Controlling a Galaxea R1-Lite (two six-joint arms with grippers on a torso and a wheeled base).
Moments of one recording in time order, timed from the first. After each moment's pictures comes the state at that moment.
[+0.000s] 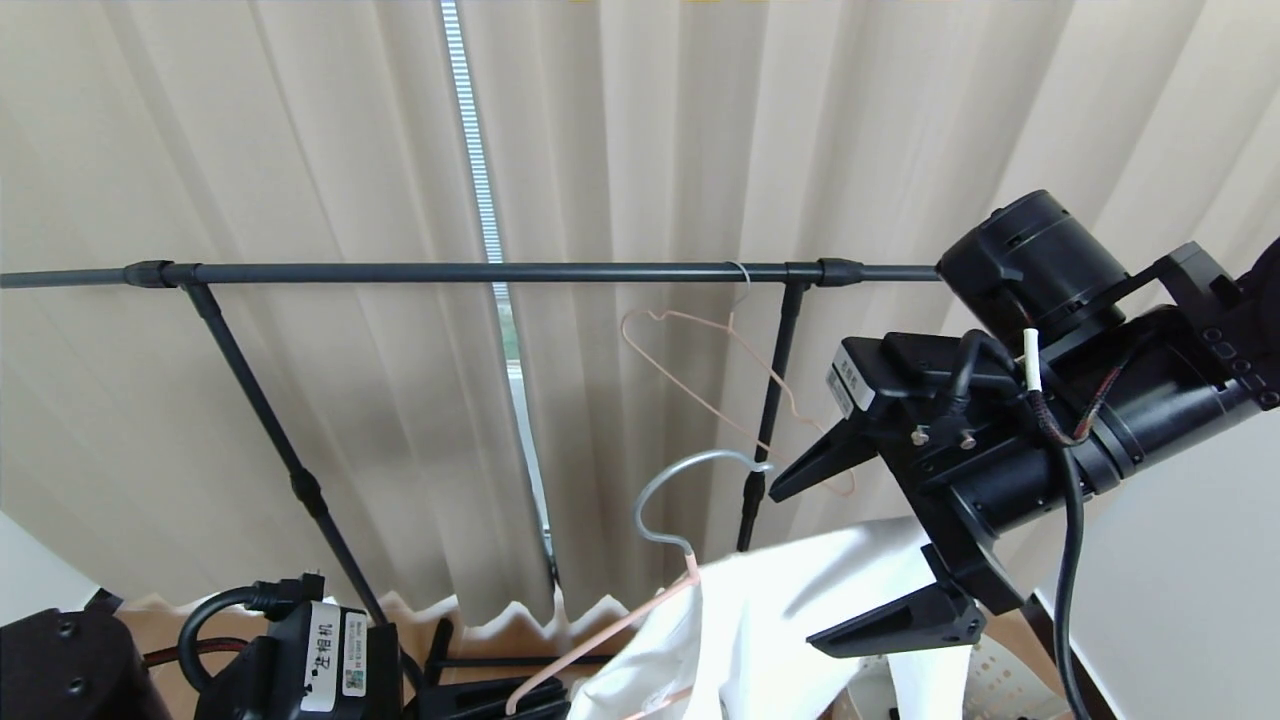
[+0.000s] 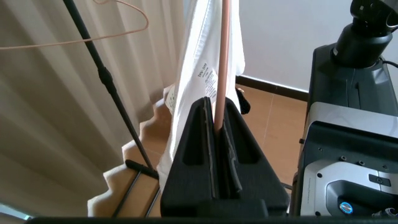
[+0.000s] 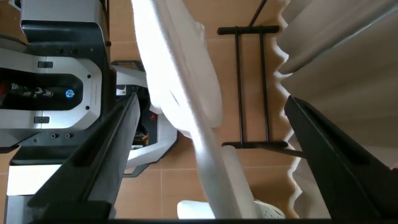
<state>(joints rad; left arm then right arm) -0.70 1.51 -0.03 -1.30 -0.45 0.17 0.57 1.71 -1.42 0.74 0.59 -0.77</state>
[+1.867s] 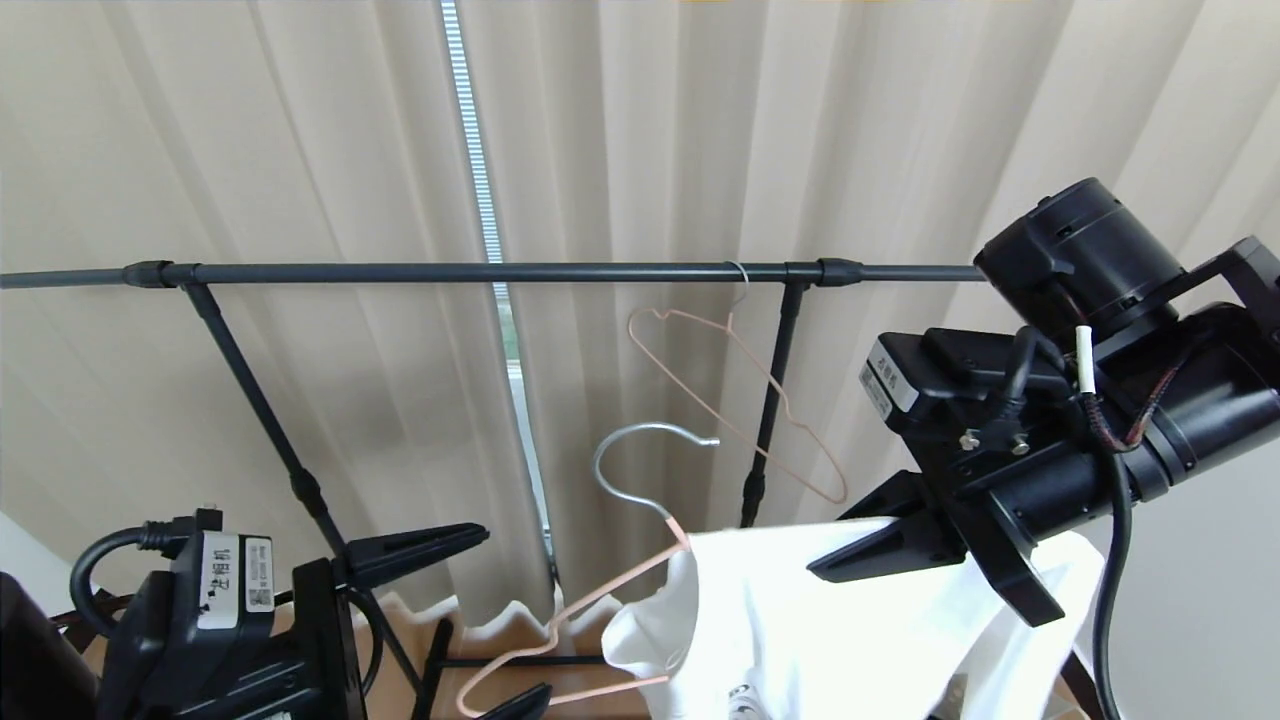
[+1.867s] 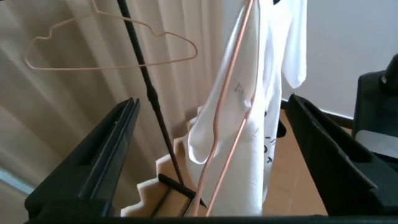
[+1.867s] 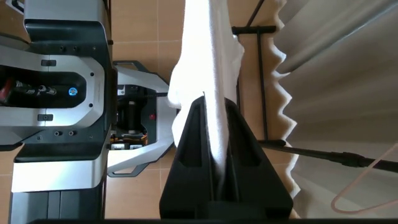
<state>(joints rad) -0.57 1.43 -0.06 -1.31 -0.44 0.19 0.57 1.66 -1.38 0.74 0.58 -0.76</state>
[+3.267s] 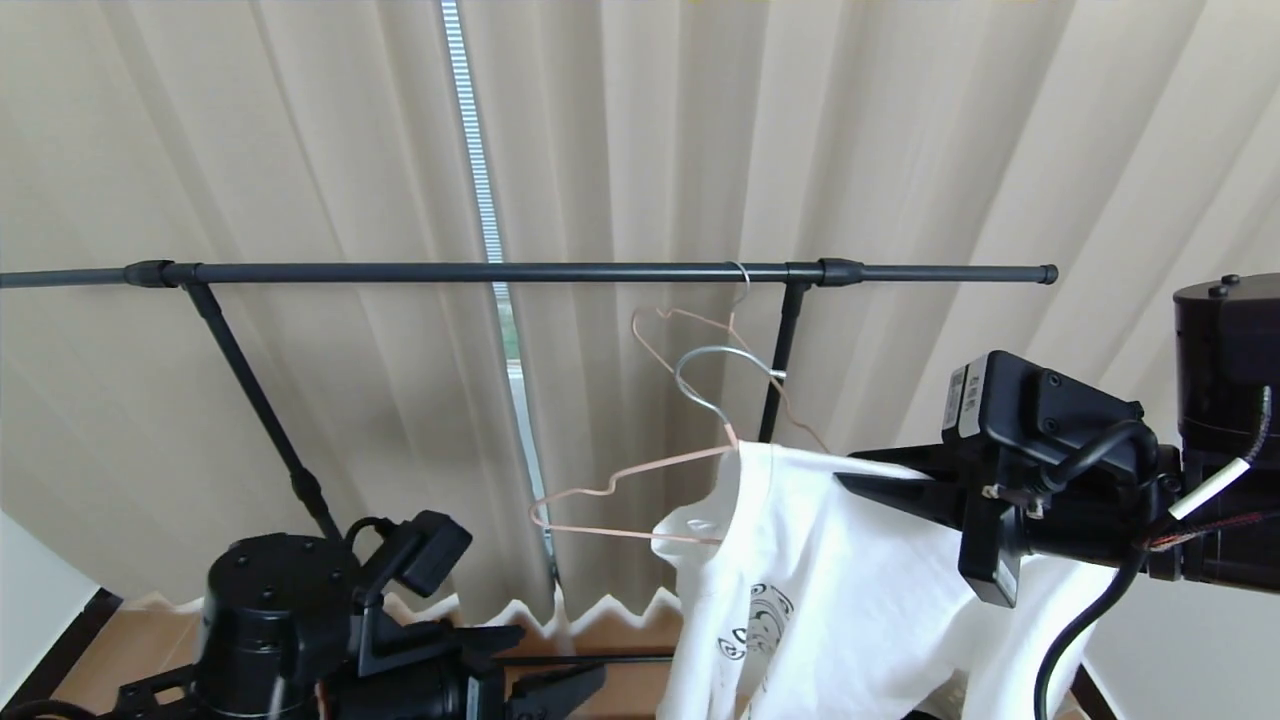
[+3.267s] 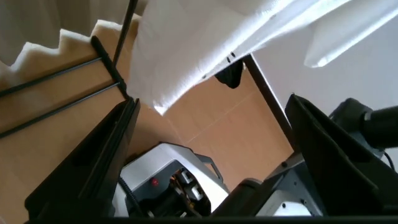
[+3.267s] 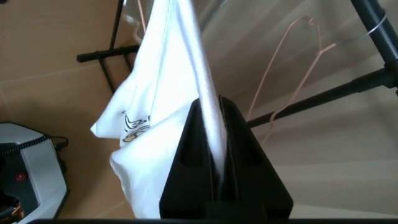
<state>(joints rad) -0.65 1.67 -0.25 -0.88 -0.23 -0.38 0.56 1.42 -0.79 -0.18 0.22 -0.63</state>
